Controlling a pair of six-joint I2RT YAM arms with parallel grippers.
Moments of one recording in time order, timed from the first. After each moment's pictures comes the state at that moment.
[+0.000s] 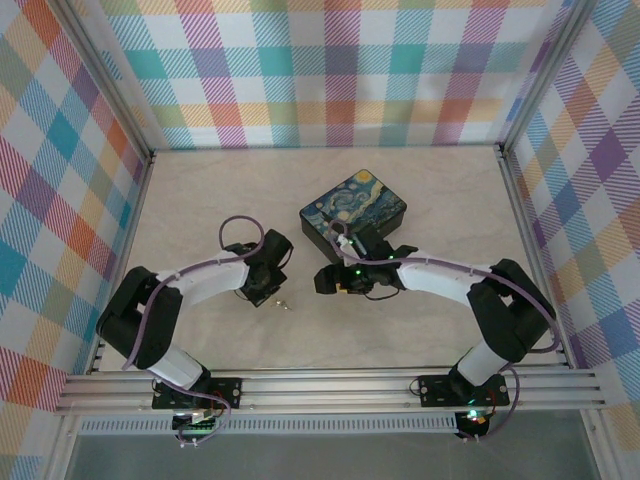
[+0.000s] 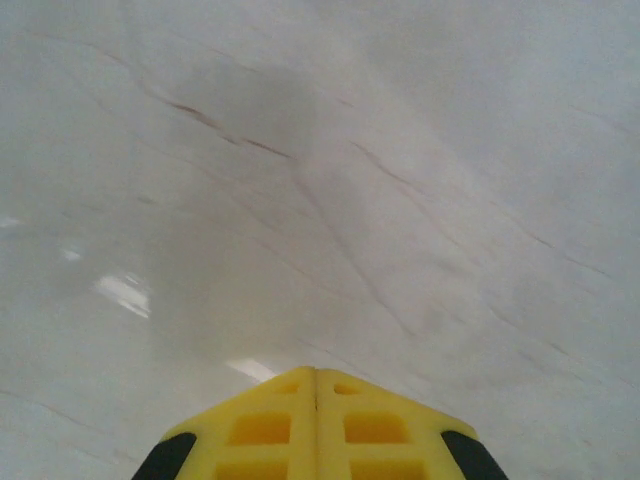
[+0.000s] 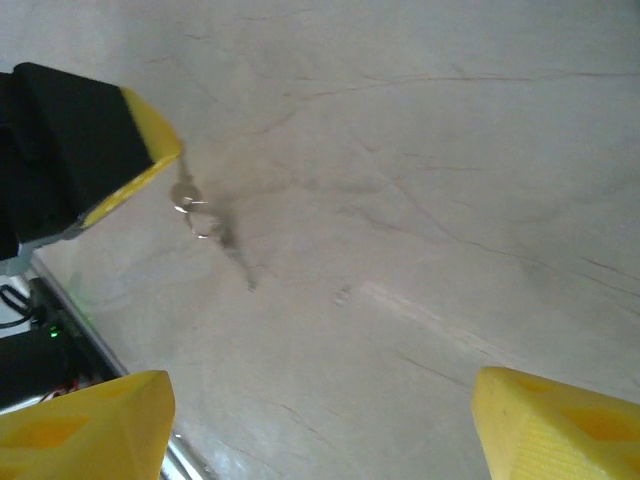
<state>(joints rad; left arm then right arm) -0.60 1.54 0.87 -0.63 -0.11 -1.31 0.74 1.60 0.89 -0.24 -0.48 0.59</state>
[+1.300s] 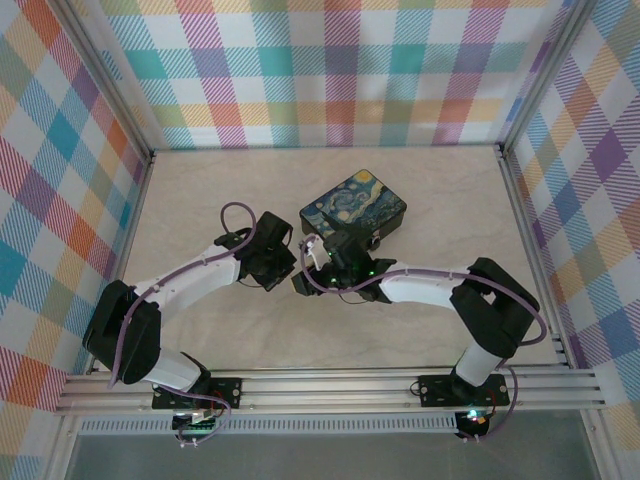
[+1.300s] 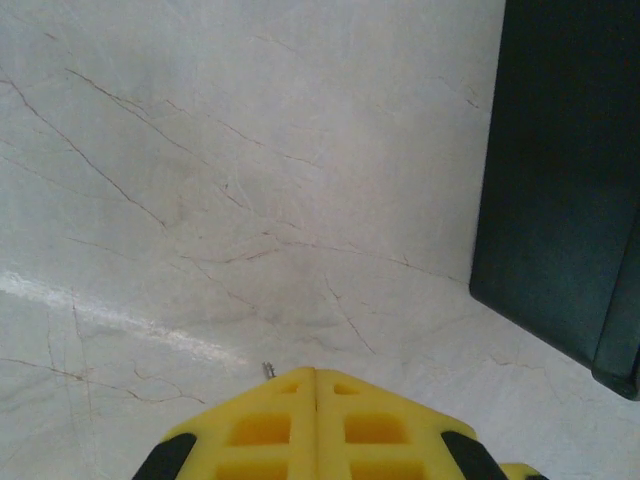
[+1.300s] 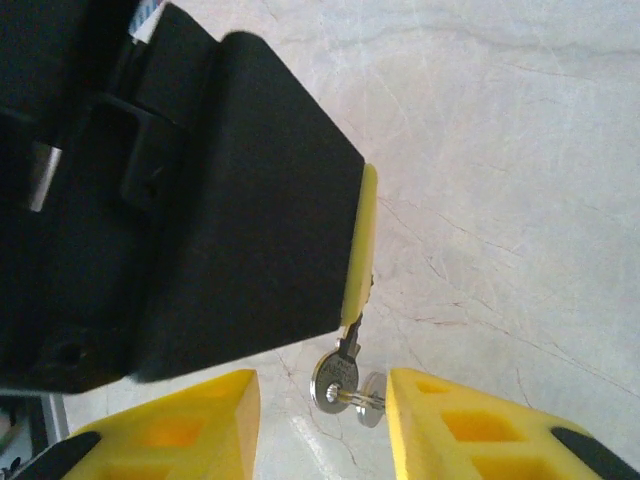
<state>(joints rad) -0.61 1.46 0.98 -0.63 0.04 -1.29 0.90 1.67 0.89 0.15 -0.31 0.32</state>
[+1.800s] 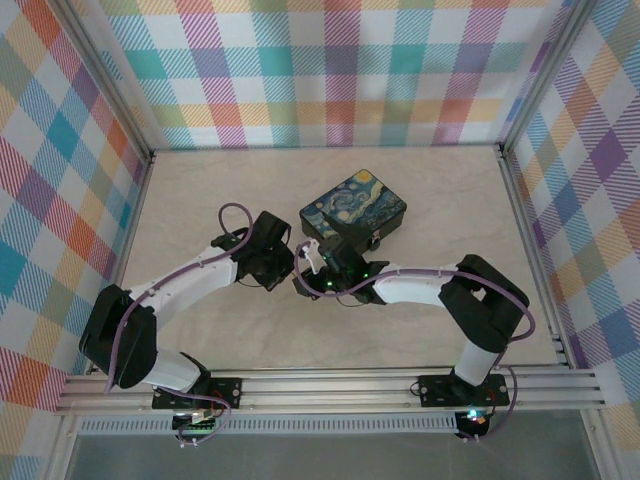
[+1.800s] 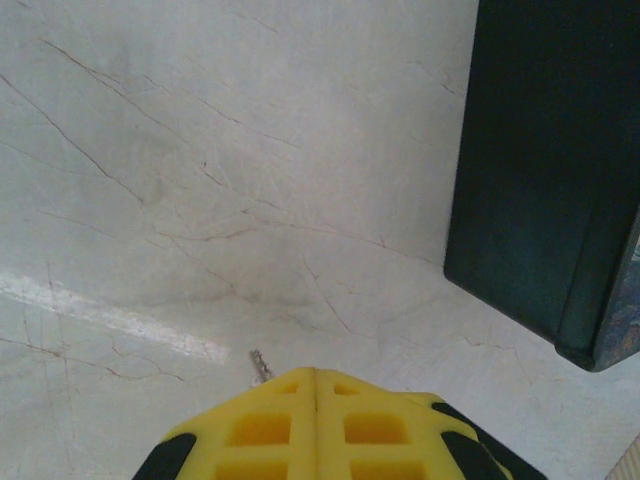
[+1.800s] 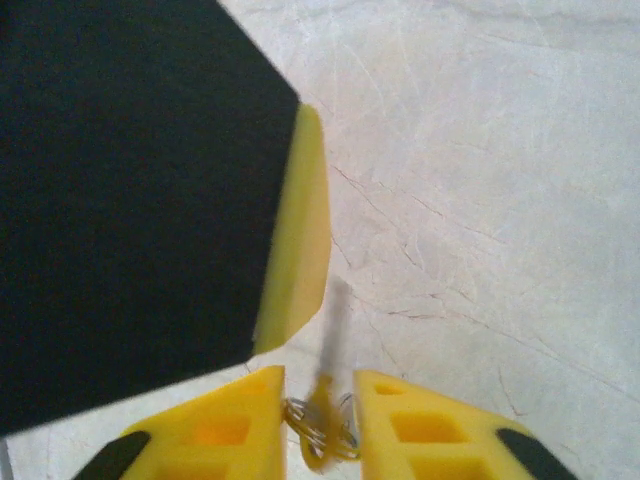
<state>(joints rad) -0.61 1.43 0.98 -0.62 0.08 -1.31 0.92 1.72 0.89 0.16 -0.25 0.30</state>
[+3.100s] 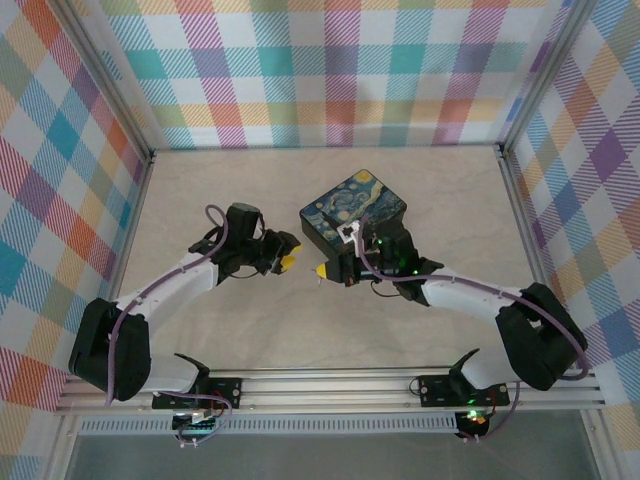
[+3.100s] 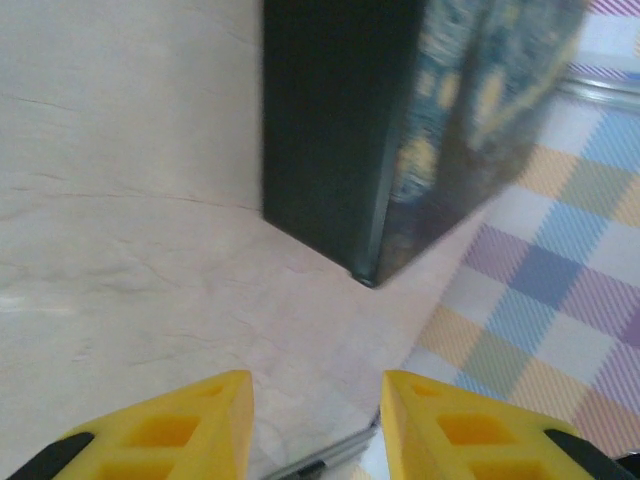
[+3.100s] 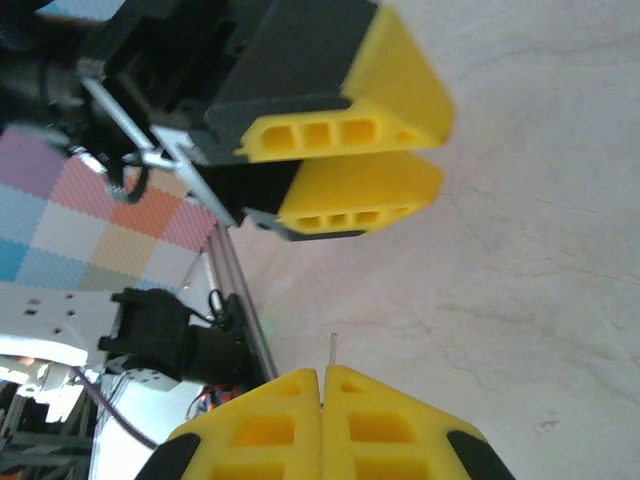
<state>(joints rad) -0.43 1.35 0.86 -0.26 0.49 -1.32 0.67 1.39 0.68 0.29 -0.74 0.63</state>
